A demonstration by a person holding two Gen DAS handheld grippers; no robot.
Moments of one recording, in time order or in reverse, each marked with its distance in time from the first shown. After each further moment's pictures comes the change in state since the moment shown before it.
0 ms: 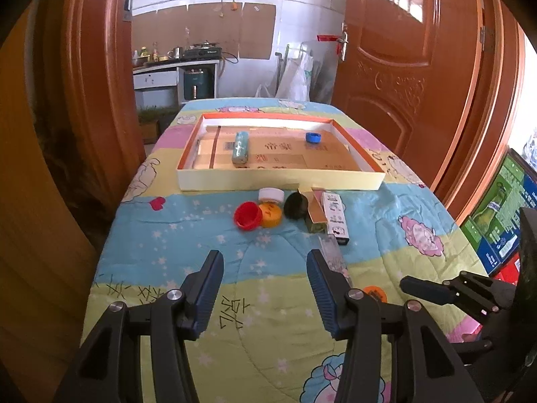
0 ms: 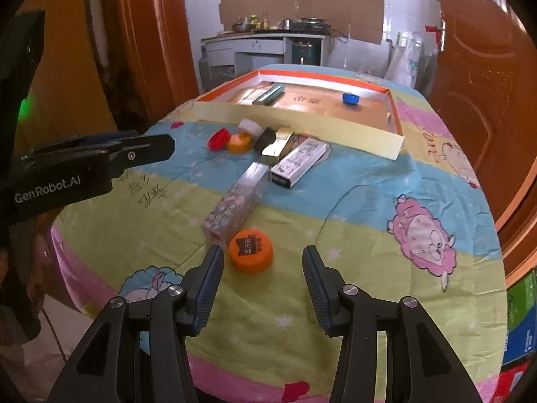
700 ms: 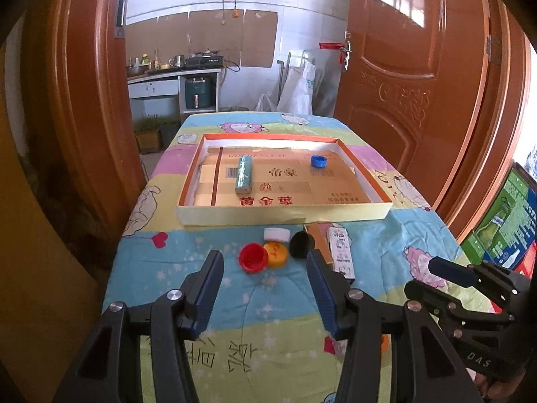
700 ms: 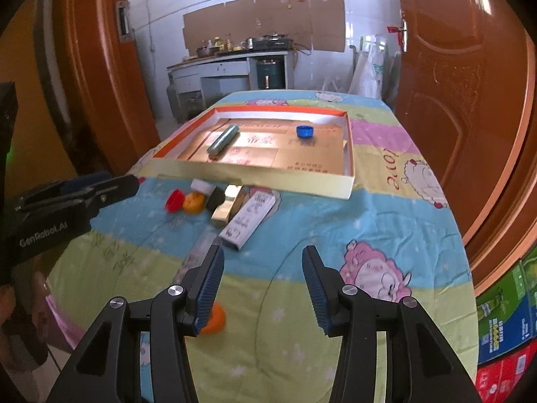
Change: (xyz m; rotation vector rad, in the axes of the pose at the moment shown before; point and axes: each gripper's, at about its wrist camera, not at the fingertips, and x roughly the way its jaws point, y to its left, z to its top) left arm 0.006 0.004 0.035 0.003 -0.037 0.015; right arm -0.018 -0.036 0.041 0.121 -0.082 -0.083
